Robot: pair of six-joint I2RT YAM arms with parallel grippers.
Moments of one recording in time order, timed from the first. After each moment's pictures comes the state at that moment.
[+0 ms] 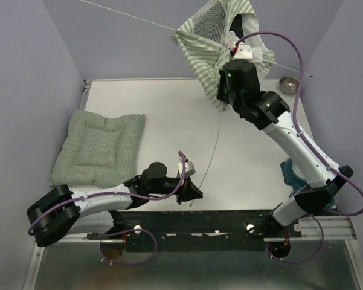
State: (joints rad) left arm -0.99 1.17 0.38 0.56 0.51 -0.29; right arm 0.71 1.55 1.86 -0.67 0.55 0.32
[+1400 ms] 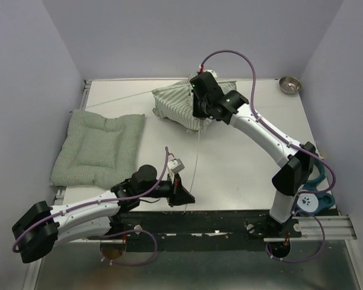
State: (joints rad) left arm -0.98 0.88 0.29 0.32 0.53 -0.60; right arm 0.74 1.82 1.87 -0.79 0.32 0.52
